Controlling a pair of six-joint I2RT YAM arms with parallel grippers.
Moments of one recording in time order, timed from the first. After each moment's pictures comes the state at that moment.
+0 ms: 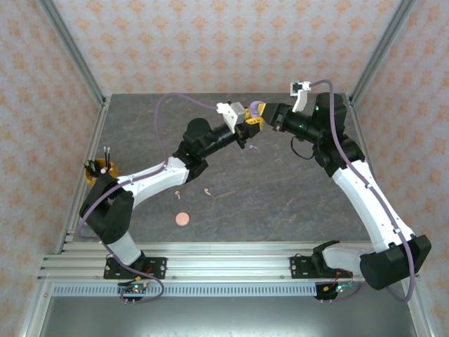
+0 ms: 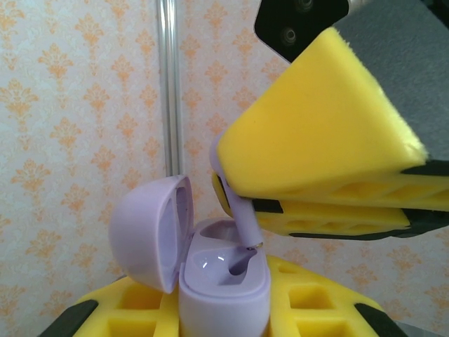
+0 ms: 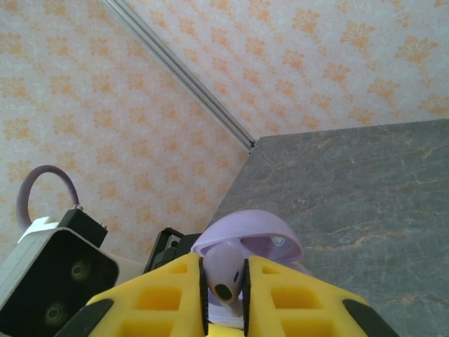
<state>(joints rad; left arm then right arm) -0.65 1.66 1.17 0.72 0.34 -0.07 0.34 1.21 1.29 -0.25 -0.53 0.60</state>
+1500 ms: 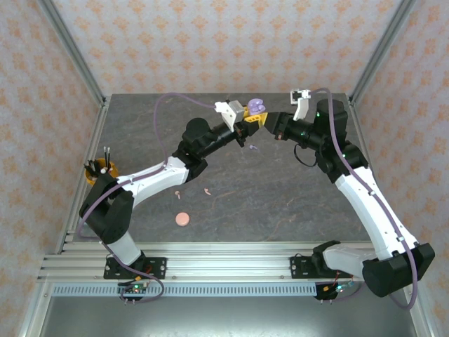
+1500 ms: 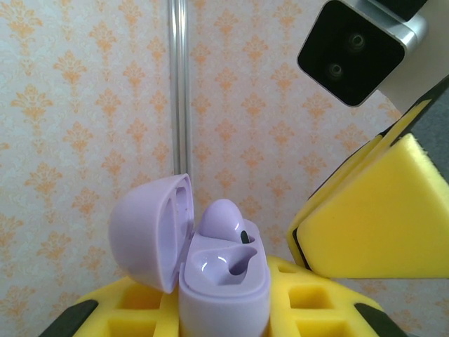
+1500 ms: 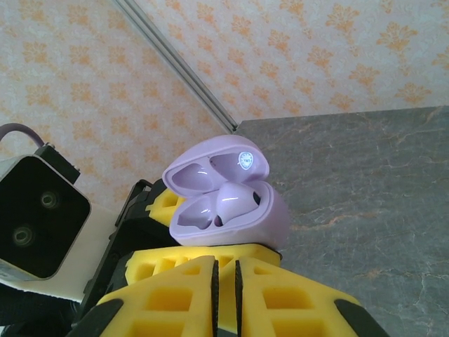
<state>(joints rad) -0.65 1.66 1.17 0.74 0.32 -0.08 0.34 1.16 1.24 -0.33 -0.51 0.50</state>
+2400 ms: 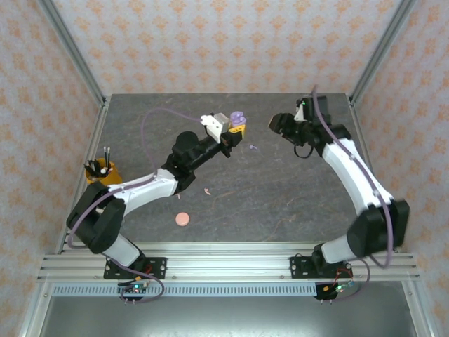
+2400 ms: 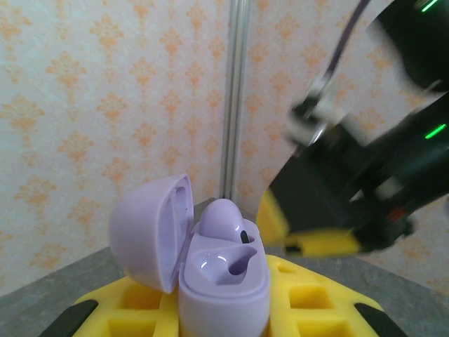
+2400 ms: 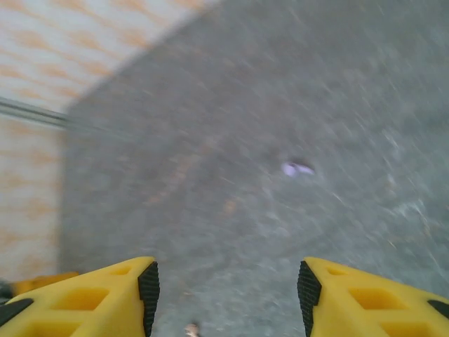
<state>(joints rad) -0.61 1.53 0.91 0.75 0.19 -0.08 0.22 1.51 1.34 -0.64 -0.28 0.66</state>
